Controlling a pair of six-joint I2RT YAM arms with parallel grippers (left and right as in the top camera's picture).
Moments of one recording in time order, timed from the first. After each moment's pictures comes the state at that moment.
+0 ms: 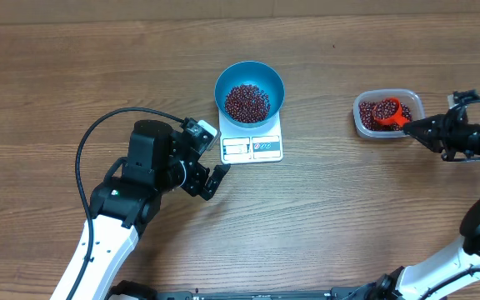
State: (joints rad) left arm -0.30 1.12 0.84 -0.53 0.33 0.23; right arm -0.61 1.93 1.40 -1.15 -0.99 -0.26
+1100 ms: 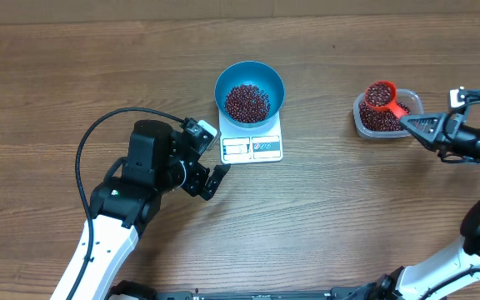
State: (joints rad) left arm -0.30 1.12 0.84 -0.53 0.33 0.23; right arm -0.60 1.93 1.40 -1.46 -1.30 -0.69
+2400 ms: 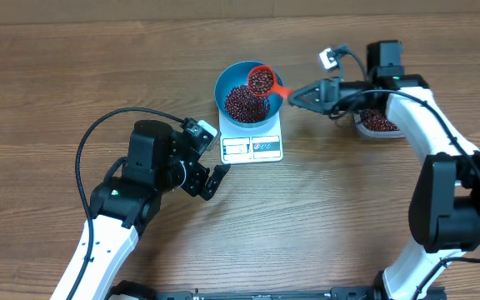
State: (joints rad) left arm -0.30 1.12 0.84 -0.53 0.33 0.23; right arm 0.06 1.93 1.40 -0.54 -1.24 0.13
